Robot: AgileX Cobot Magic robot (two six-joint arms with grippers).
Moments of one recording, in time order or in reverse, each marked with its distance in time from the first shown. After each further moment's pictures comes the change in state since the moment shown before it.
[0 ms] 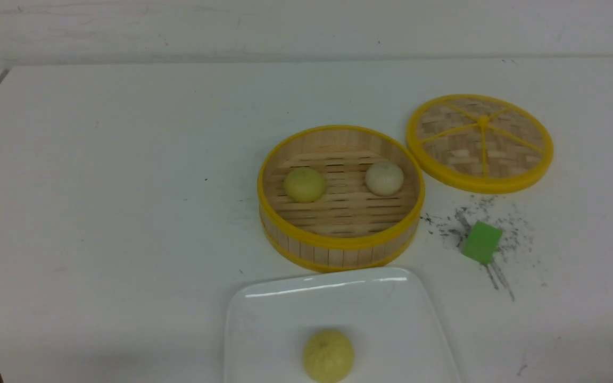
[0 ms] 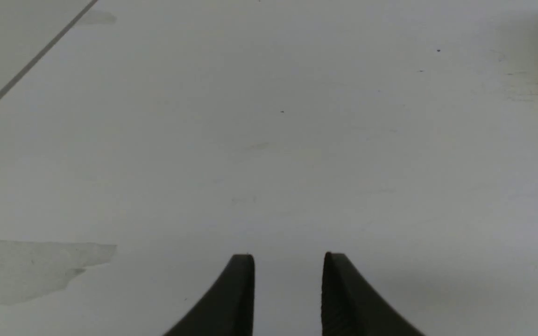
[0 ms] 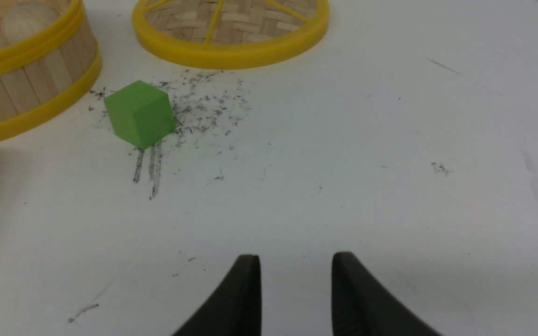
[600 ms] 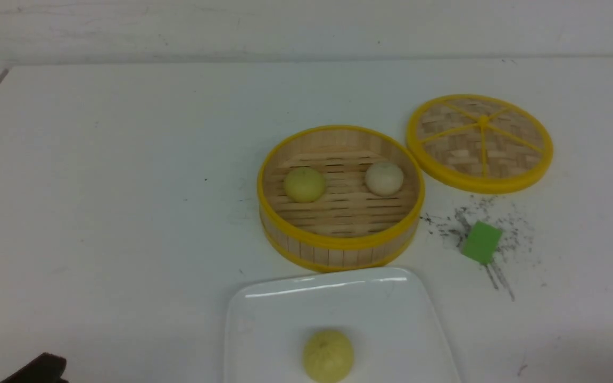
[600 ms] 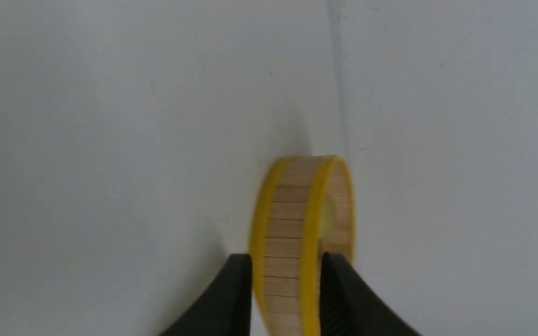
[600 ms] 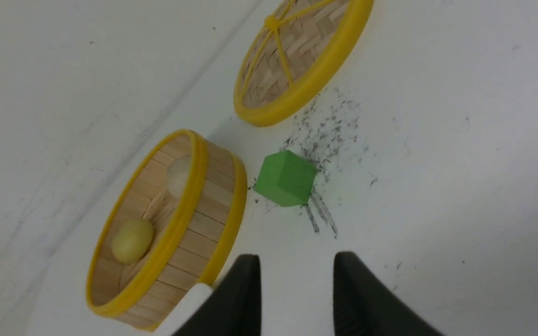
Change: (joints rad) right arm 0.000 0.000 0.006 0.399 -0.073 0.464; left arm 0.000 0.000 0.003 -0.770 -0.052 -0.731
